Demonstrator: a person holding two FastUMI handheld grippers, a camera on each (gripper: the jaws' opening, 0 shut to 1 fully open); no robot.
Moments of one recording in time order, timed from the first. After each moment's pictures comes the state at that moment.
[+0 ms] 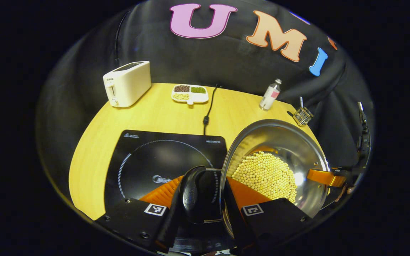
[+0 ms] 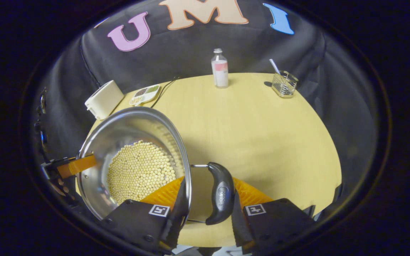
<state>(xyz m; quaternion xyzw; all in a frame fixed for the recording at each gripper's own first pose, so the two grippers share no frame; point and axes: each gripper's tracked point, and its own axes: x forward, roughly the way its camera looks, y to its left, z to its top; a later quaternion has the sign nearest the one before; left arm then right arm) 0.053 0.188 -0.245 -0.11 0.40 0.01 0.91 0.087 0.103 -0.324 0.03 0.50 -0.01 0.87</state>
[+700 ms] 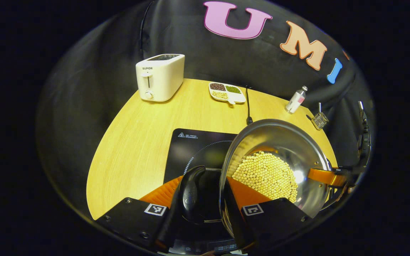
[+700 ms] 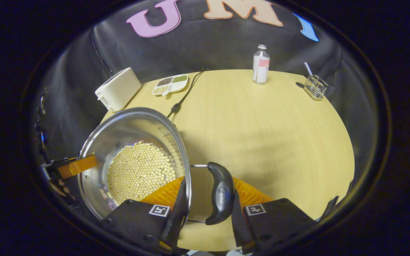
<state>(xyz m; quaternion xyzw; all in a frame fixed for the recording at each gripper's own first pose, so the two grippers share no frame) 0.033 0.309 -0.264 -0.12 0.41 0.05 0.90 0.104 0.230 -0.352 0.02 0.51 0.01 0.86</state>
